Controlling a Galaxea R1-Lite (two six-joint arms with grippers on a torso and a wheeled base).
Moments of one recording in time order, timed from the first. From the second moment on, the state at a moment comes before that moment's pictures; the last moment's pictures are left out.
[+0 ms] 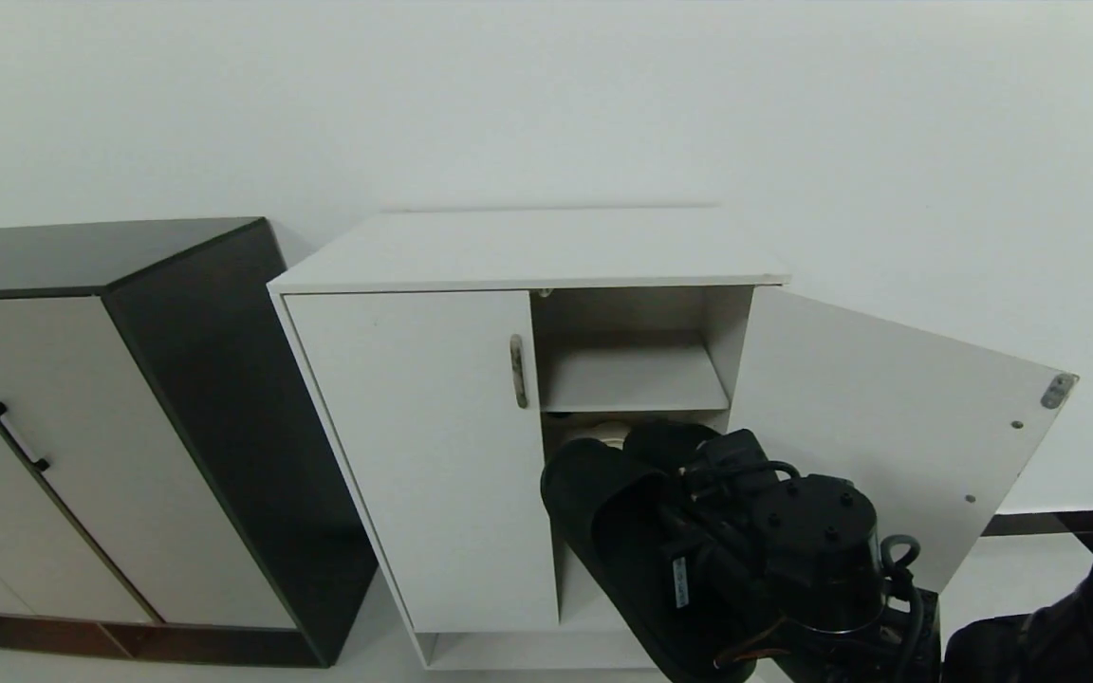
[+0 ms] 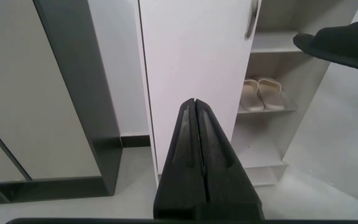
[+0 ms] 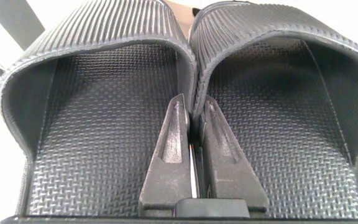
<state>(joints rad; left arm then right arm) 0.00 0.00 0.00 0.00 -0.03 0.00 0.91 1.91 -0.61 -1.02 -0.48 0.15</state>
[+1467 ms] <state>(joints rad) 0.00 0.00 0.00 0.00 -0.03 0.00 0.92 1.91 -0.98 -0.55 -0.80 0.22</state>
